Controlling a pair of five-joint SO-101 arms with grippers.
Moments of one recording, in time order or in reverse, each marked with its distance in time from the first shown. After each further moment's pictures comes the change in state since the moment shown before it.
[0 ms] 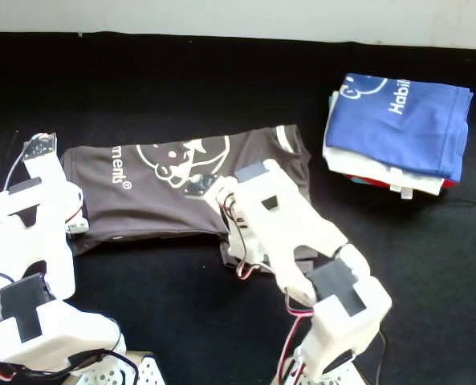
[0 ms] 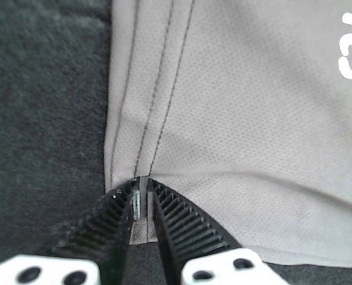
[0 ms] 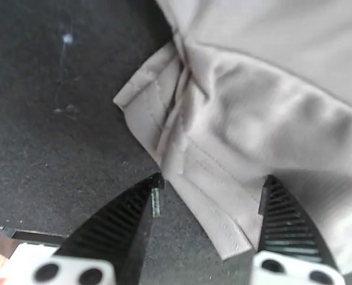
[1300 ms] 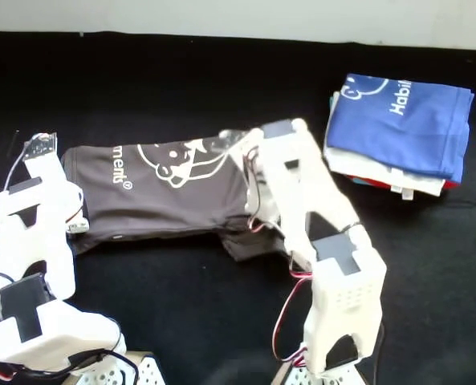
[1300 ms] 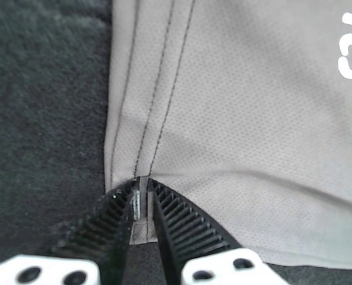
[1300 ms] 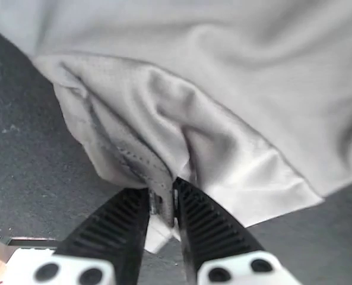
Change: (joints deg) left arm 0.0 0.0 0.0 0.0 0.0; right arm 10.2 11.6 -27.4 12.7 0.4
